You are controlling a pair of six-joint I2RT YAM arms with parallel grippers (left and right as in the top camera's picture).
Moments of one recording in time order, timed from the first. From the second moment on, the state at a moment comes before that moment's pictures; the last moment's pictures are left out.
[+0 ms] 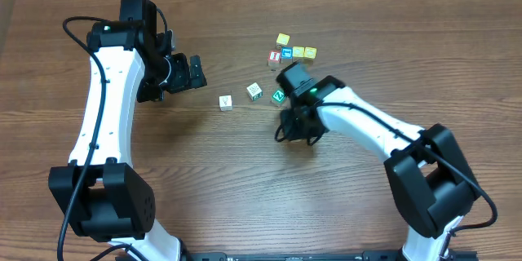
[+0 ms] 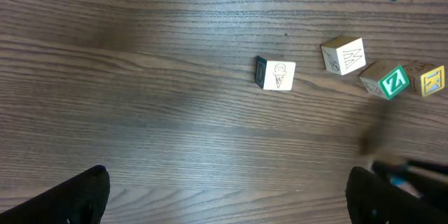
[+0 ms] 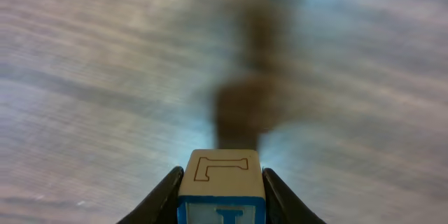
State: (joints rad) left arm 0.04 1.81 1.69 -1.29 0.16 -0.18; right arm 0.63 1.94 1.33 -0.83 -0.10 0.46
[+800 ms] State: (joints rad) left arm 0.04 1.81 1.69 -1.29 0.16 -0.18; right arm 0.80 1.94 1.33 -0.76 0.18 0.76
